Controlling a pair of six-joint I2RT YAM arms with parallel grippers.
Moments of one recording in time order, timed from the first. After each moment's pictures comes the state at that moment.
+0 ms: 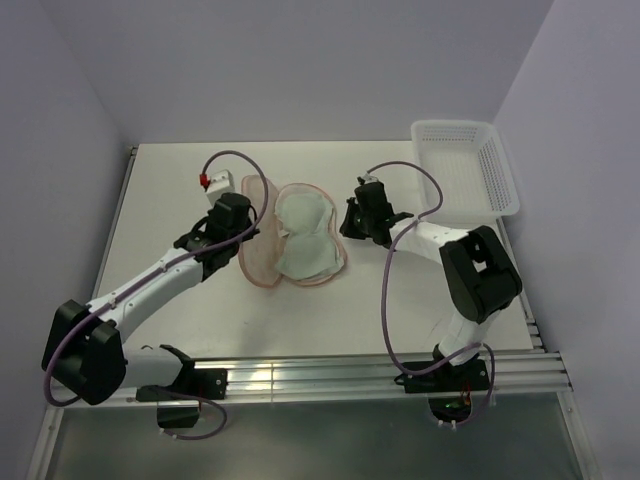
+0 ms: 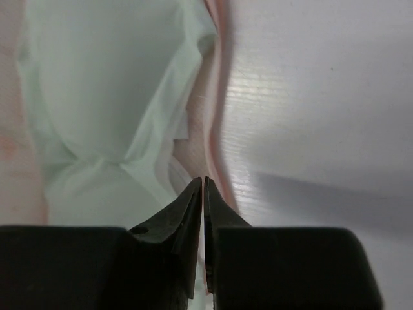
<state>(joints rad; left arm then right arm) -0.52 1.28 0.88 -0.20 -0.45 -0.67 0.46 1.71 0.99 0.02 -0.02 0.55</state>
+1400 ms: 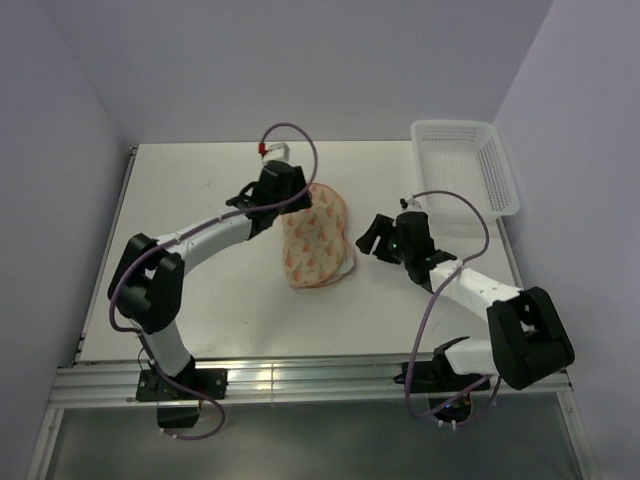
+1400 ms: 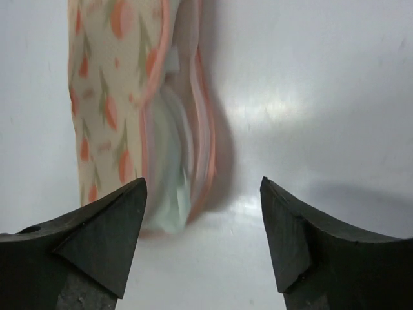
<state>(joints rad) -0.65 1.75 1.29 -0.08 -0.24 -0.63 0.35 1.31 0.59 0.12 -0.05 0.67</state>
